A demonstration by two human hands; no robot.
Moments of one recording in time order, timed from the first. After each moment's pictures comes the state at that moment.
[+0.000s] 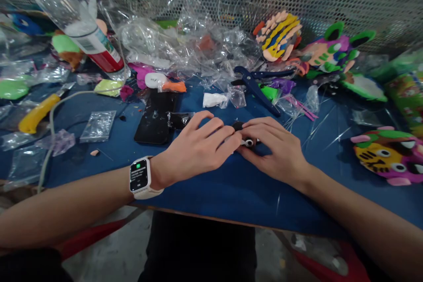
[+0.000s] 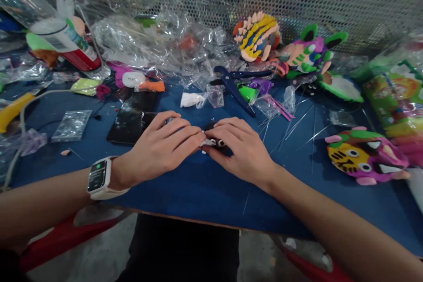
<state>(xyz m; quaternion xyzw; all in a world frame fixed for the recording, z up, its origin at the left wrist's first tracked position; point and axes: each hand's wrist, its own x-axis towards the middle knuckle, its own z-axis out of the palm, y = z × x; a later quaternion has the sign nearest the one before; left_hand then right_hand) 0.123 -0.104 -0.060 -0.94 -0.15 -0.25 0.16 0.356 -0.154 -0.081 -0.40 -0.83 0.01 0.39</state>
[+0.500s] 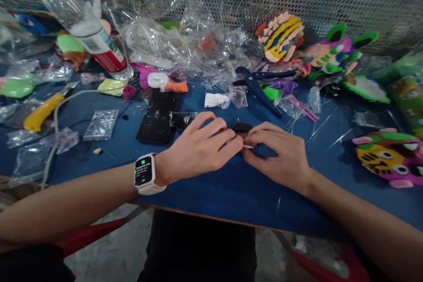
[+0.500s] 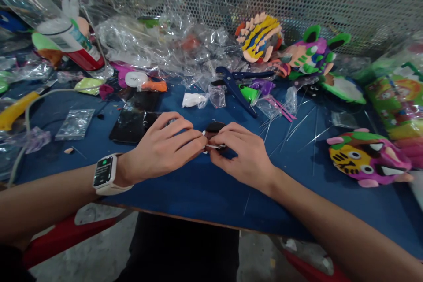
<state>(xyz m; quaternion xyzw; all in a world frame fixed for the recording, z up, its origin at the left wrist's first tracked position) 0.123 -0.103 -0.060 -0.94 -0.13 -0.27 0.16 0.349 -0.161 -0.075 -0.41 -0.80 0.06 0.42</state>
